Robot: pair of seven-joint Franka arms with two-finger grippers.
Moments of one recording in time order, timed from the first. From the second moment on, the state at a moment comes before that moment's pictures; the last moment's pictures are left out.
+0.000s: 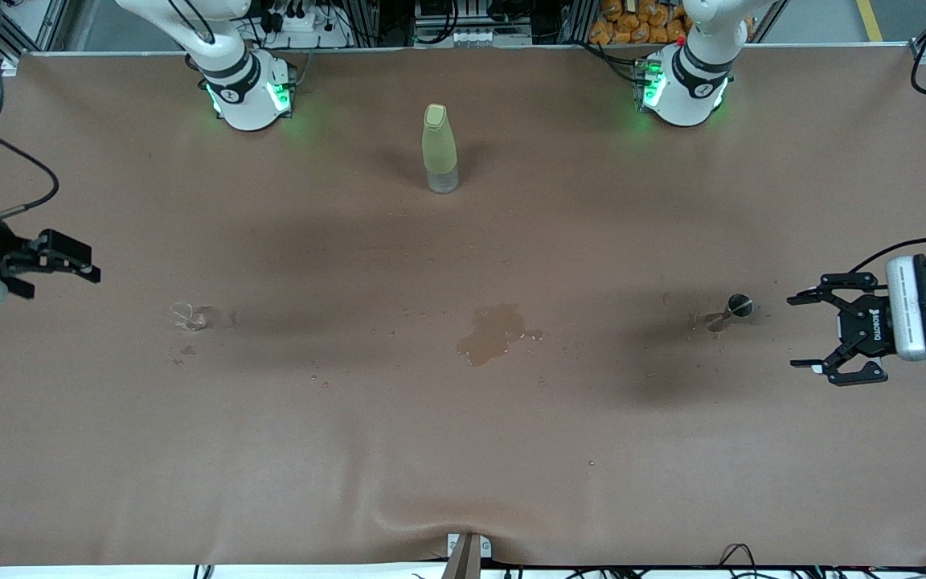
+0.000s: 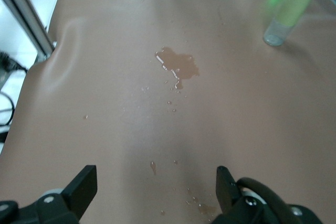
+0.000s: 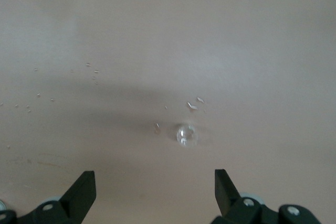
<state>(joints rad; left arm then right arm) 0.40 0.53 -0.36 -1.29 -0.48 1.61 1.73 -0.06 0.13 0.03 -1.53 0.03 1.67 -0.16</state>
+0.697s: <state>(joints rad) 0.36 0.45 -0.36 -1.29 -0.09 1.68 0.46 0.01 0.00 -0.12 -1.53 0.03 1.50 -0.08</state>
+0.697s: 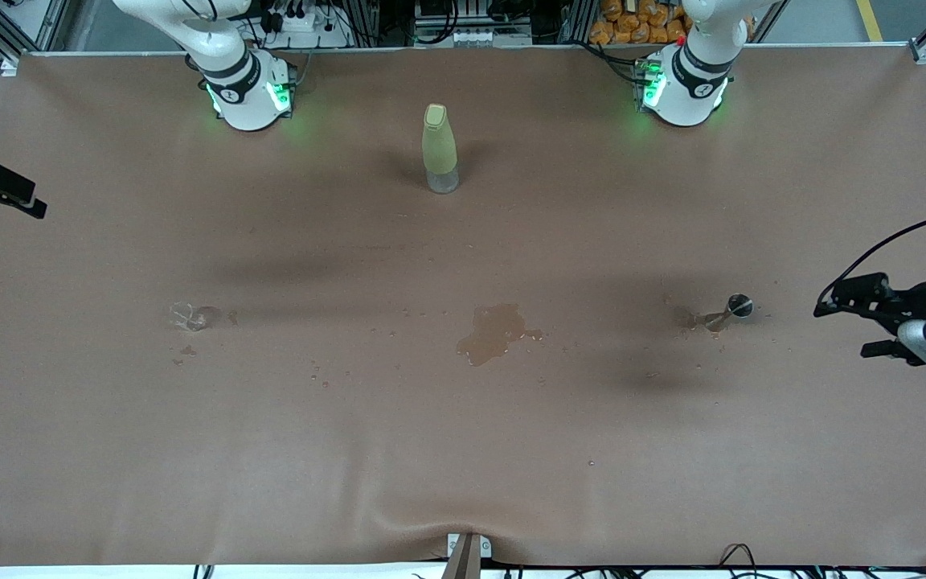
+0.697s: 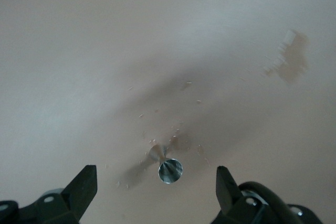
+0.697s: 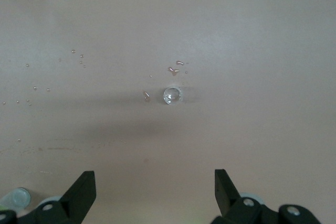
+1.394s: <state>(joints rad) 0.32 0.39 -0.36 -1.29 0.09 1.70 -0.19 0.11 0.00 -0.24 -1.52 0.04 1.50 -0.09</state>
